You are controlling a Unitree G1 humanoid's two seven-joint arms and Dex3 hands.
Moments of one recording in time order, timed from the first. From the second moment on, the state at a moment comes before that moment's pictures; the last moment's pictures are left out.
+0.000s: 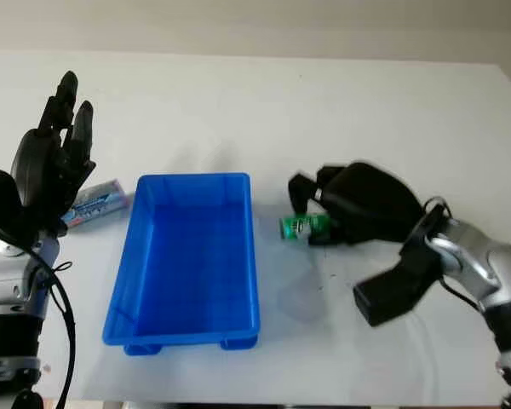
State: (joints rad) left arm -0.46 0.33 0.23 0.28 -0.11 -0.08 -0.13; right arm -0.60 -0.81 0.22 0.50 -0.84 -0.72 -0.16
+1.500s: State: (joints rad) left arm -0.46 0.29 0.21 0.30 -0.09 -0.10 -0.08; right arm -0.80 -0.49 0.31 0.36 -0.46 -0.61 0.29
